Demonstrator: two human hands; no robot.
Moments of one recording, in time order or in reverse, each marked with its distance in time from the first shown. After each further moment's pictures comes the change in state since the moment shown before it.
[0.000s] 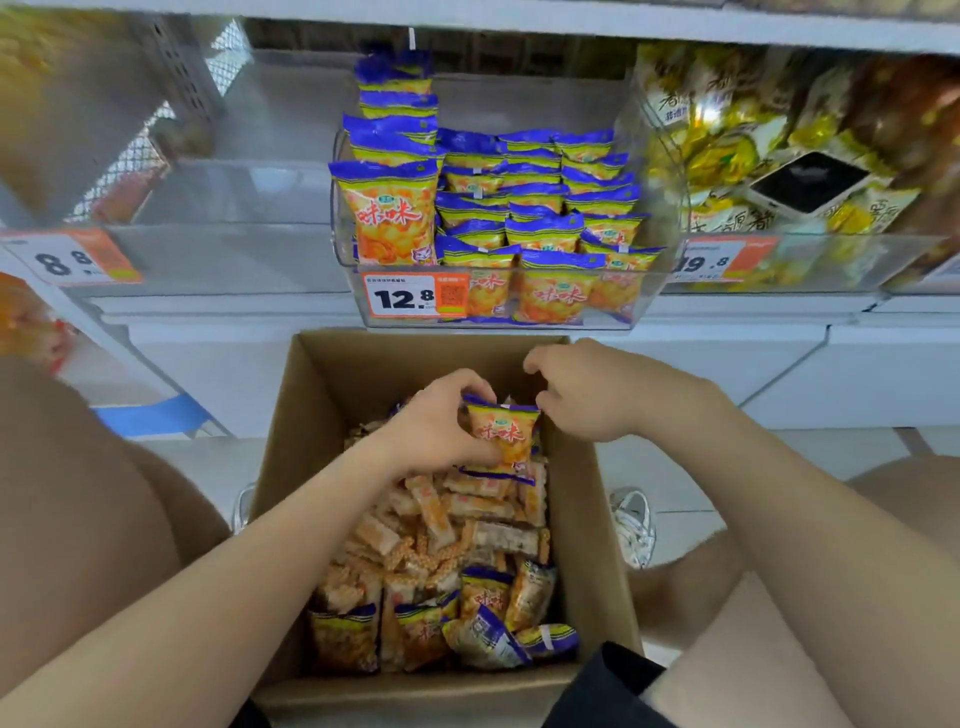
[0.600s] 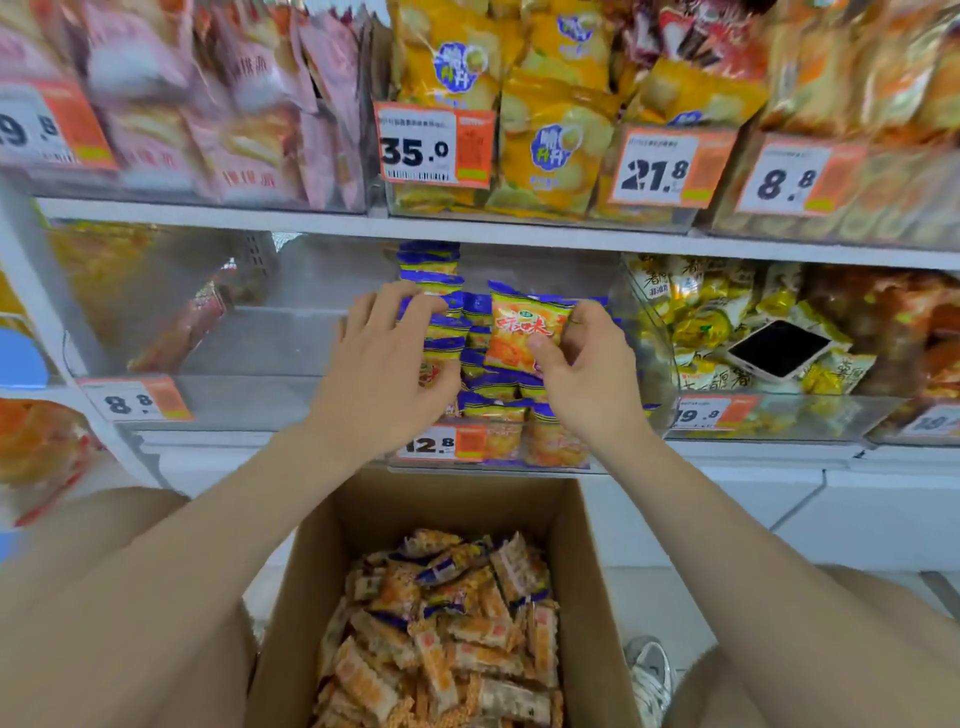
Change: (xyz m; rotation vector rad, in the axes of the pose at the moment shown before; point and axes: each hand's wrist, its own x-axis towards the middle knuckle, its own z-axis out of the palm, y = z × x) left_hand -0.002 0.092 -0.143 0.671 0.880 0.363; right_hand 0.050 -0.017 -0.084 0.841 0.998 -0.011
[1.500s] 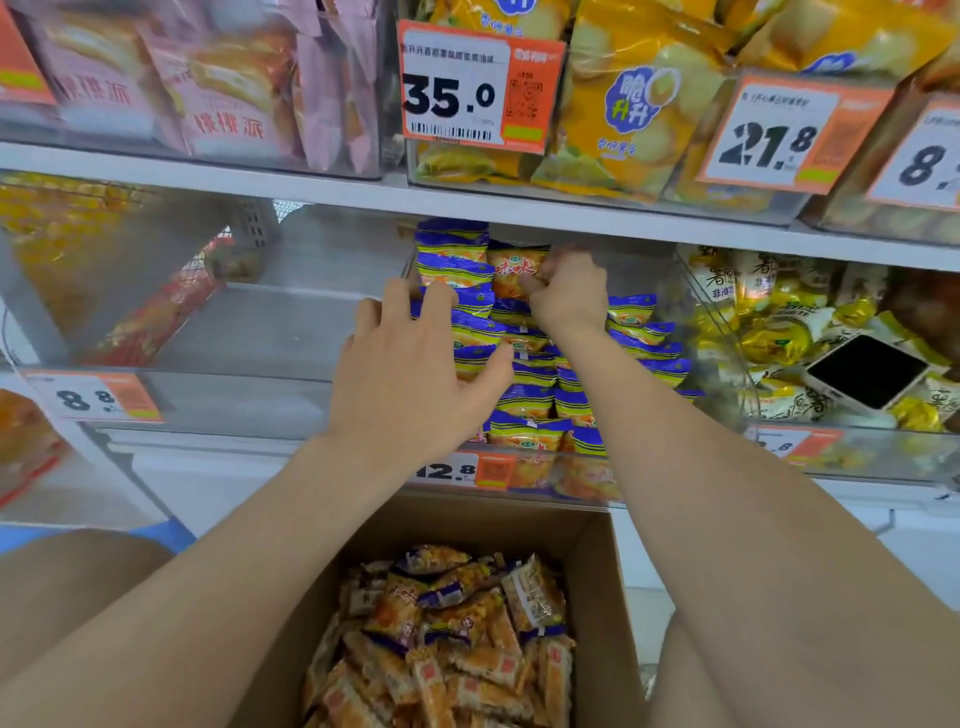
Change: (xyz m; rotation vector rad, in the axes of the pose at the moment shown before) left_hand 0.021 0.002 0.030 0.024 -0.051 -0.229; right_hand 0.164 0.049 0.103 -0.439 -0.020 0.133
